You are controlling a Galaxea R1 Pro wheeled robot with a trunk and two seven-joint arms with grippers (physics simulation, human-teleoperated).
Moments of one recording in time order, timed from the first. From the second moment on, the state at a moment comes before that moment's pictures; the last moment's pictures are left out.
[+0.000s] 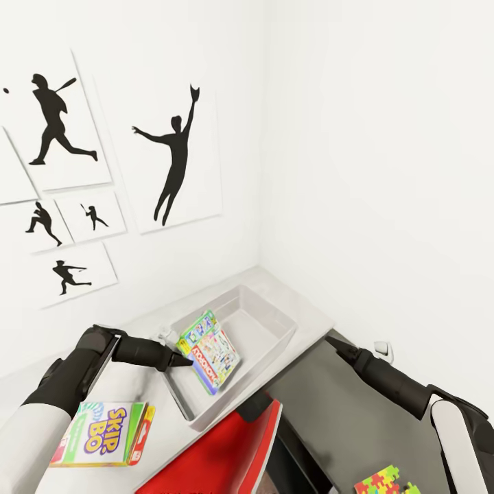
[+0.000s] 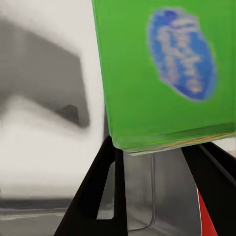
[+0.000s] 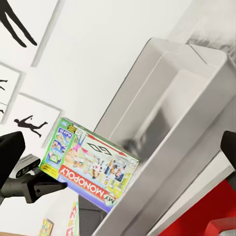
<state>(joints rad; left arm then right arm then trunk) -0.70 0.26 -0.11 -0.98 -0.17 0.75 -1.24 -0.23 -0.06 -0.35 -1.60 -0.72 0.96 0.52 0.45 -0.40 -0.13</state>
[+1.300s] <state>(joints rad) -0.70 0.28 -0.10 -0.98 -0.18 0.71 -1.25 -0.23 -0.06 -0.35 -1.60 -0.72 0.96 0.53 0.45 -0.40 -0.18</state>
